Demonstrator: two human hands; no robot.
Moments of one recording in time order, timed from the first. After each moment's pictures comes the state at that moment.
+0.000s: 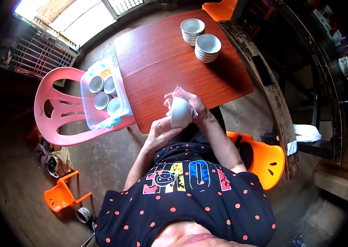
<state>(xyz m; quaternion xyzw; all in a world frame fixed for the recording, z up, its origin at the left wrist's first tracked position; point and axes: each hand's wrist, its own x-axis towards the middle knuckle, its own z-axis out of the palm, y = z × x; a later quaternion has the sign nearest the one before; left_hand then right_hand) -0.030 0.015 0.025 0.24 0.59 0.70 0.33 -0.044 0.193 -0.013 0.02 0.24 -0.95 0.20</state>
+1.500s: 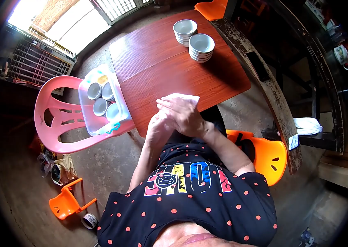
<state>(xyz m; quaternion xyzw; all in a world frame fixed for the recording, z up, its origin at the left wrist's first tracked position) -0.039 0.023 -0.024 0.06 0.30 0.88 0.36 -0.011 0.179 0.025 -0.22 0.88 -0.33 -0.26</state>
